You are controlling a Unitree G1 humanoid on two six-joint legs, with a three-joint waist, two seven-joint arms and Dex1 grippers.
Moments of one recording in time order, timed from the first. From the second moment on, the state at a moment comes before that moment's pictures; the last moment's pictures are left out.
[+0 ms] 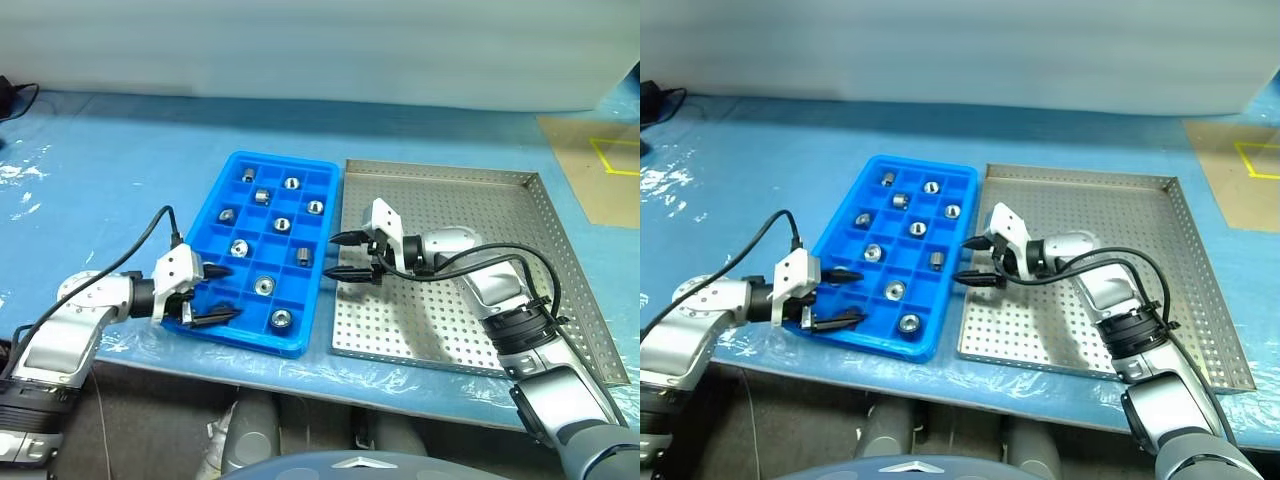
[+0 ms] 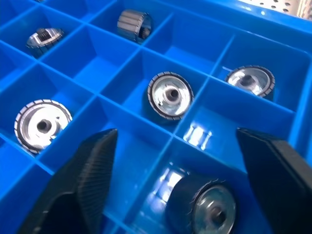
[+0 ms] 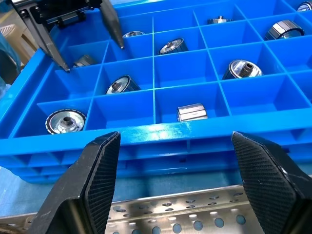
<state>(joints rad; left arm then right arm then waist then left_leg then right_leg) -0.12 0.78 0.02 -0.08 -0.29 0.19 -1.18 -0.56 -0.51 0.29 0.06 0.29 0.47 1.09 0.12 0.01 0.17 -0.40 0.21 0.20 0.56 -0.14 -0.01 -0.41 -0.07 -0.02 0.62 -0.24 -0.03</state>
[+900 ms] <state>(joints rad) -0.56 0.39 -0.04 0.12 -0.35 0.23 -0.93 -0.55 -0.50 0.09 -0.01 0.34 0.55 0.89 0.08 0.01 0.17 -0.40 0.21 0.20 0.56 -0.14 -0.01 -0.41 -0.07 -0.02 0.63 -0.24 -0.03</state>
